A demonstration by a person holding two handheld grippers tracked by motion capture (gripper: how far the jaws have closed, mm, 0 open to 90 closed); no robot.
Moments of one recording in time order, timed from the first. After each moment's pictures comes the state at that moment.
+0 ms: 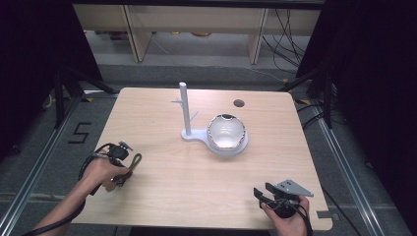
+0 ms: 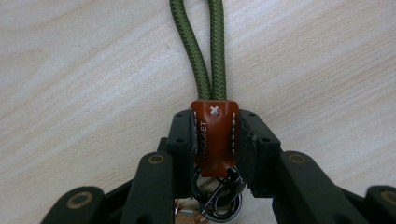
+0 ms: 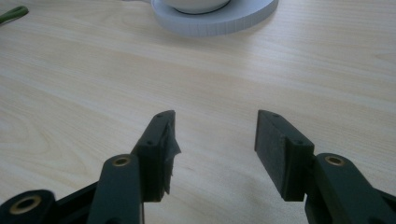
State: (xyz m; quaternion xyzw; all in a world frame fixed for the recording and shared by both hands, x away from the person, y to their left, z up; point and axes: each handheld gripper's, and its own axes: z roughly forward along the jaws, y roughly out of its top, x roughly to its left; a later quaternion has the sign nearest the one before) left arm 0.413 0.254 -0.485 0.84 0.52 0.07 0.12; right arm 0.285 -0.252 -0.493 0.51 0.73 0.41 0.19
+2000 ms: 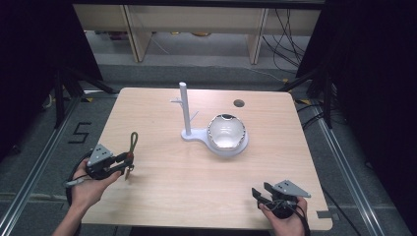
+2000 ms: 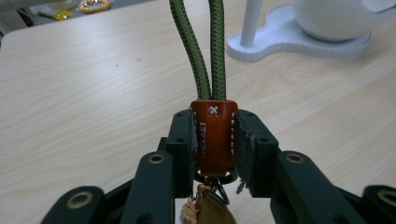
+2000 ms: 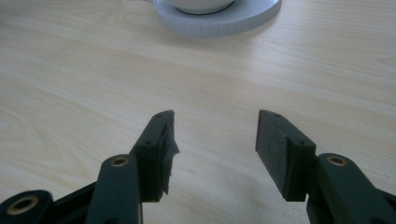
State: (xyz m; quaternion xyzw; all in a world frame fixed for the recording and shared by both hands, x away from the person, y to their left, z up) left arm 0.355 0.271 -0.461 0.75 0.44 0.24 0.44; right arm 0.286 -0.246 -0.497 0.50 0.73 0.42 0.20
